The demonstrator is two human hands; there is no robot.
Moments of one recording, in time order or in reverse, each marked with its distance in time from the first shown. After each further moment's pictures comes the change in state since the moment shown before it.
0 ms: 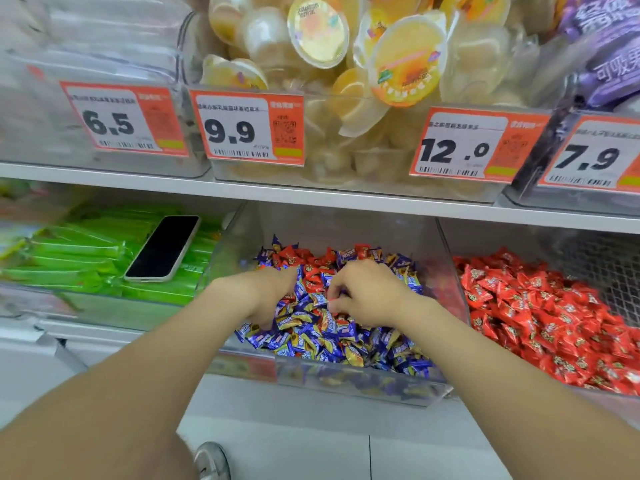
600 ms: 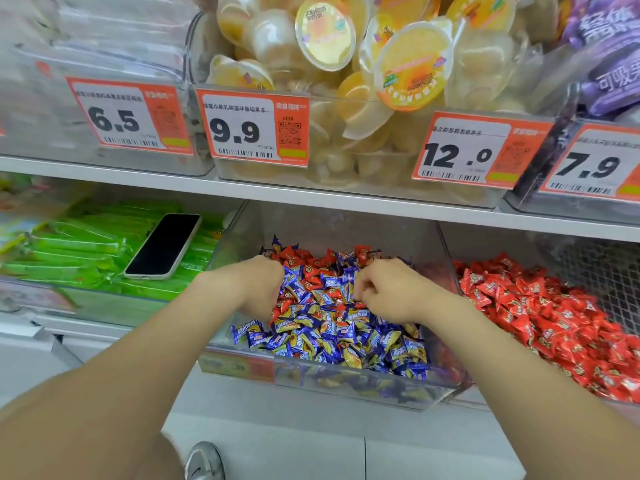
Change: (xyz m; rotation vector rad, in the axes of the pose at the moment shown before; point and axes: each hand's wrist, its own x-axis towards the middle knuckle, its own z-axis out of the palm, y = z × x) left_hand 0.010 -0.021 0.001 -0.023 0.120 0.024; right_hand -0.015 0.024 -0.018 0.117 -0.060 0.149
